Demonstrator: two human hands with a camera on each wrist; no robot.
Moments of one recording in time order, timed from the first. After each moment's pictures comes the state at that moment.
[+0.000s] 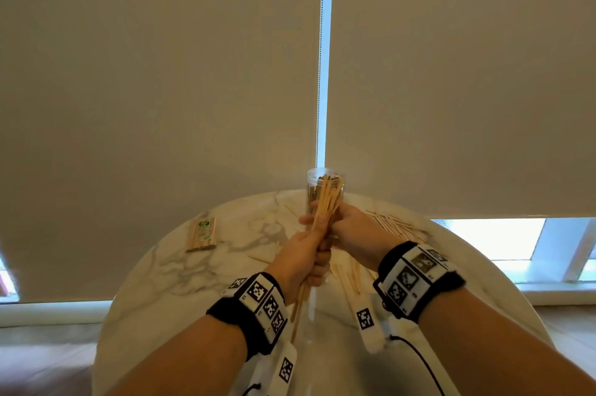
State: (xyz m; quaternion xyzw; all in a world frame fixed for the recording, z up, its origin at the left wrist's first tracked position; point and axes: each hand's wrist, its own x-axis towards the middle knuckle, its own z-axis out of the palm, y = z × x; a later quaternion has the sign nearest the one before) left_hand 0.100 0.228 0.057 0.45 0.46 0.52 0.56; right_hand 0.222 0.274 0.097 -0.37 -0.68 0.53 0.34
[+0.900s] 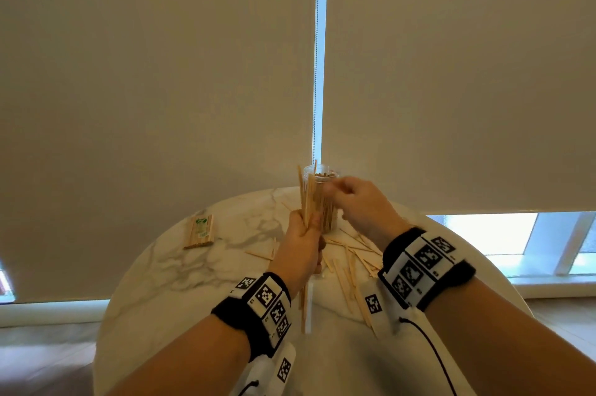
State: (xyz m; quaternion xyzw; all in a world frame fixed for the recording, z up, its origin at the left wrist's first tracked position) left_hand 0.109 0.222 0.054 0.51 0.49 0.58 0.41; right_hand 0.237 0.268 0.122 -0.43 -0.73 0.31 0.42
